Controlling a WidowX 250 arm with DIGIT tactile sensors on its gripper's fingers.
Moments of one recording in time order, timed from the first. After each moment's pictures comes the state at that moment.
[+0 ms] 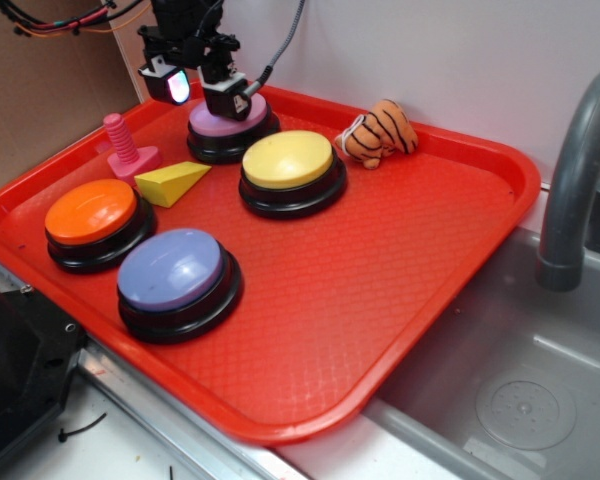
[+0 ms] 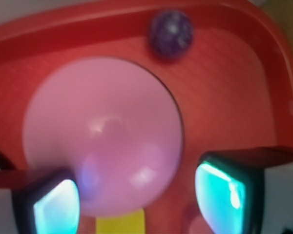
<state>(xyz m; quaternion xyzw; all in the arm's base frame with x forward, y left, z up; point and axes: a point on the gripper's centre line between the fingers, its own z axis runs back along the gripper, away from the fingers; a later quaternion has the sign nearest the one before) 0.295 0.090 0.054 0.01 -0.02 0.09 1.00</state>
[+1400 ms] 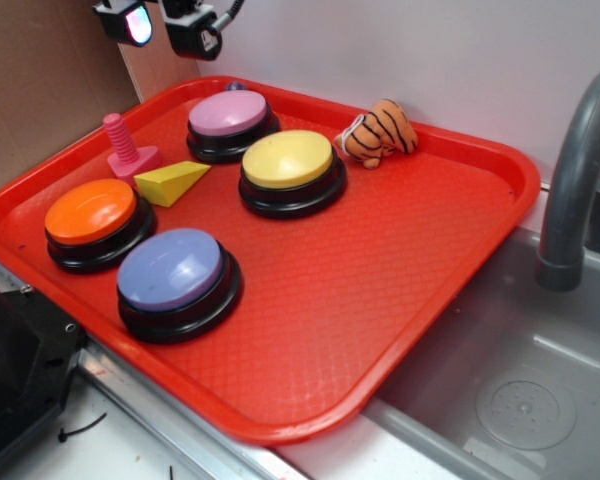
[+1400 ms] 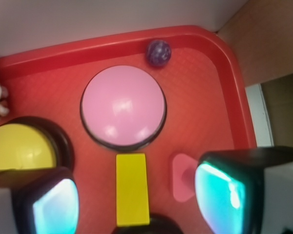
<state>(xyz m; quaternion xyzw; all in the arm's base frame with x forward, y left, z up) 0.261 0.072 0.132 0.02 -0.04 0.11 0.99</state>
